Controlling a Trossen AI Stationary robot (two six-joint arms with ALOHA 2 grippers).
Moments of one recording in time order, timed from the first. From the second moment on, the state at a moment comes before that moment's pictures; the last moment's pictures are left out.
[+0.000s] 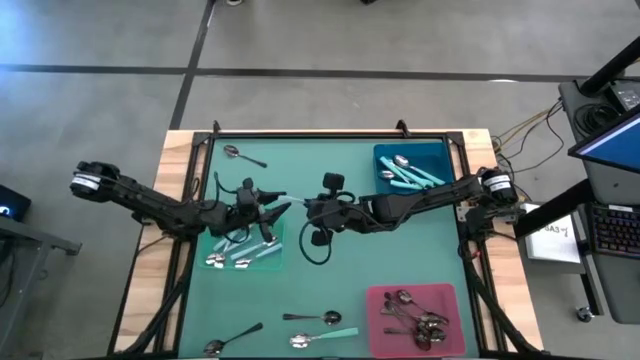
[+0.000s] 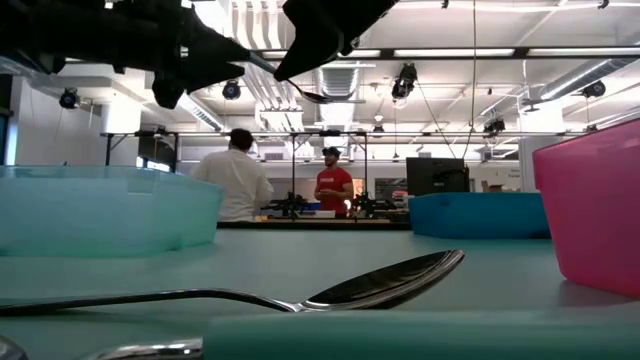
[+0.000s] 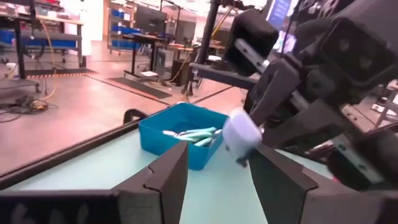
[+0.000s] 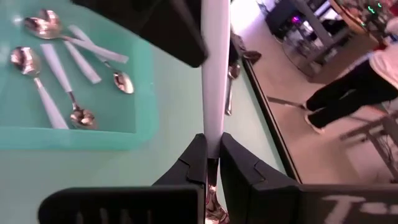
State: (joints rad) left arm -0.22 1.13 0.32 0.84 -0.63 -0.19; right arm 0.13 1.80 1.43 -0.19 0.55 -0.21
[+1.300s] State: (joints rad) left arm -0.22 0.95 0.37 0.34 -0.59 -0.43; right arm 0.15 1.74 1.43 -0.47 0.52 0.14
